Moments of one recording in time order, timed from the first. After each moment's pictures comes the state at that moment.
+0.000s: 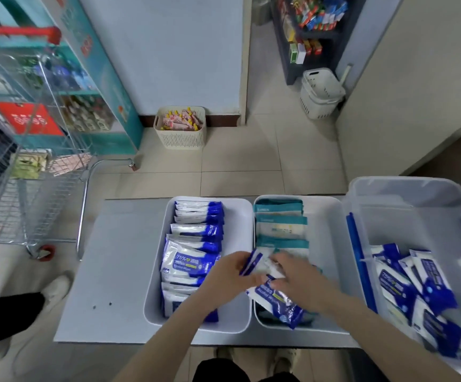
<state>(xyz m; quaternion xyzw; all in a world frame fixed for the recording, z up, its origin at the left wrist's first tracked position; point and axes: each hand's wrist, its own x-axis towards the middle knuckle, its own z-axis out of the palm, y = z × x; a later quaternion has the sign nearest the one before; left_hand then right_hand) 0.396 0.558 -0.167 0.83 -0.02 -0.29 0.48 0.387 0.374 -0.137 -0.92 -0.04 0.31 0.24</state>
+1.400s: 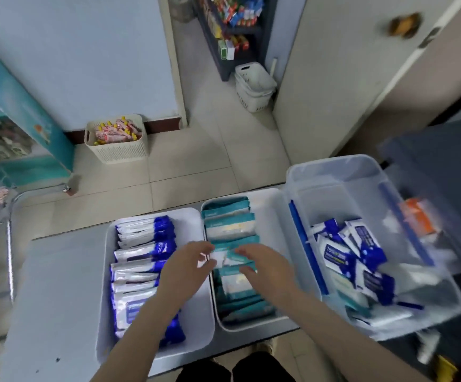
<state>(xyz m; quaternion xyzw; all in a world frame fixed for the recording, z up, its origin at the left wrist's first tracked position) 0.435 0.550 -0.164 0.91 -0.08 -0.19 0.35 0.379 0.363 -0.149 -0.94 0.04 0.13 0.31</state>
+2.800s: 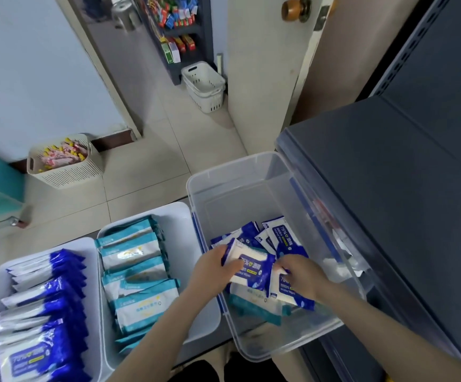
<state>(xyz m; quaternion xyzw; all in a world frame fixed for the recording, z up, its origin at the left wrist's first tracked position) 0.392 0.259 -0.155 0.86 -0.12 -0.34 0.37 0.303 0.049 -0.201 -0.93 0.13 0.27 0.23</state>
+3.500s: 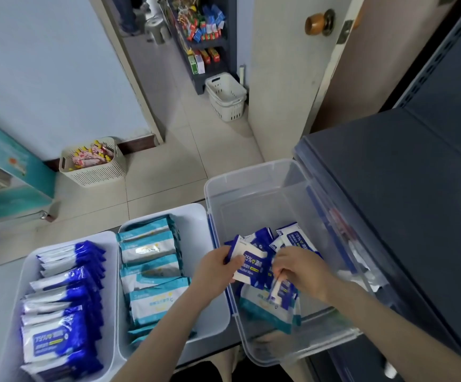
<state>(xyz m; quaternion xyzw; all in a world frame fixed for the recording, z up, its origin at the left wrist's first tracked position) 0.392 0.276 -0.146 0.84 -0.05 -0.32 0.44 0.331 0.061 -0.170 -0.95 -0.12 0.14 0.24</state>
